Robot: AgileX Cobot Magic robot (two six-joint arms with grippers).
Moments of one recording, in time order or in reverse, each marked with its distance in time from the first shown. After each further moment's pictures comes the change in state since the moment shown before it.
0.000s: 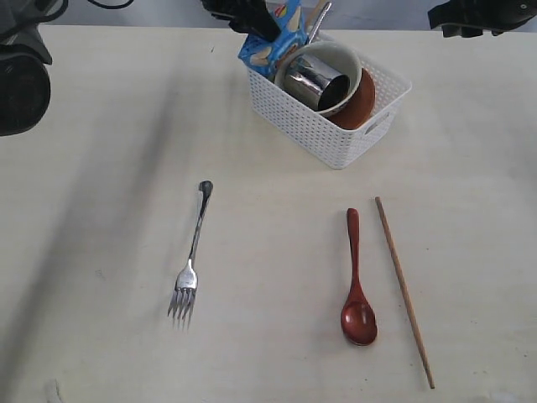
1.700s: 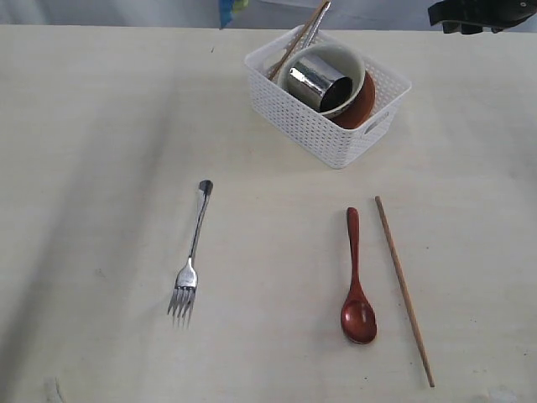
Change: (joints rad) left arm -0.007 -0.287 0.112 0.243 0.007 -0.364; right arm 0.000 0.000 0.000 0.009 -0.019 0.000
